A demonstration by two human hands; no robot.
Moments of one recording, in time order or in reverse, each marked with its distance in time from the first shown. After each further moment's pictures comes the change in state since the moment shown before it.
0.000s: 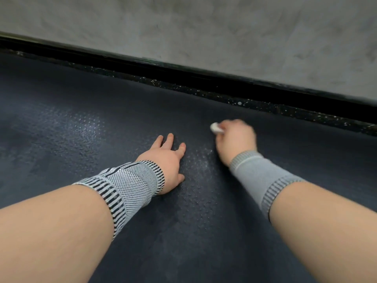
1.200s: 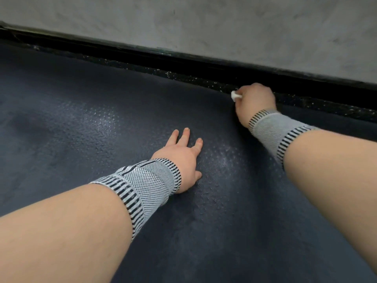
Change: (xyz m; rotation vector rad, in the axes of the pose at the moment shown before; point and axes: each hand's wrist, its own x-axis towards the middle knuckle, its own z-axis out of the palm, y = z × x) left_hand 0.000 -0.003 0.005 -0.019 0.008 0.013; right_hand 0.072 -0.007 -0.009 -0.093 0.053 -0.042
